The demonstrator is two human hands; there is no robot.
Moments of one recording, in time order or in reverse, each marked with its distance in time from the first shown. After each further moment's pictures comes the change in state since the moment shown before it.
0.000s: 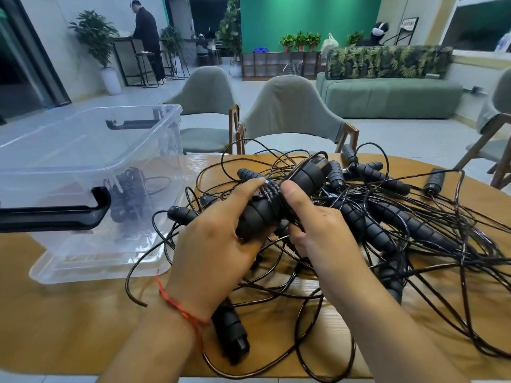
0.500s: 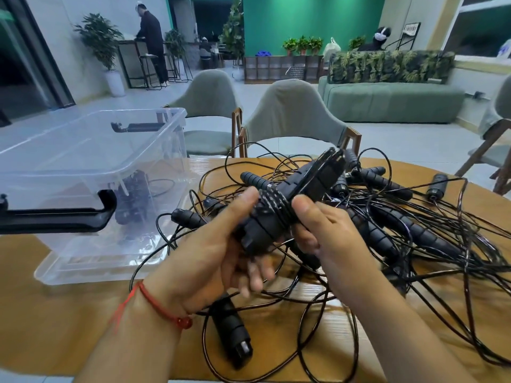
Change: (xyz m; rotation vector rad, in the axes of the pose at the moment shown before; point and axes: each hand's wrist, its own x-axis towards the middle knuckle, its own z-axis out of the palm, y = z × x) left_hand 0.011 0.016 -0.030 -1.172 -0.627 -0.759; right_hand 0.000 0.001 -0.011 0.010 -0.223 -0.251
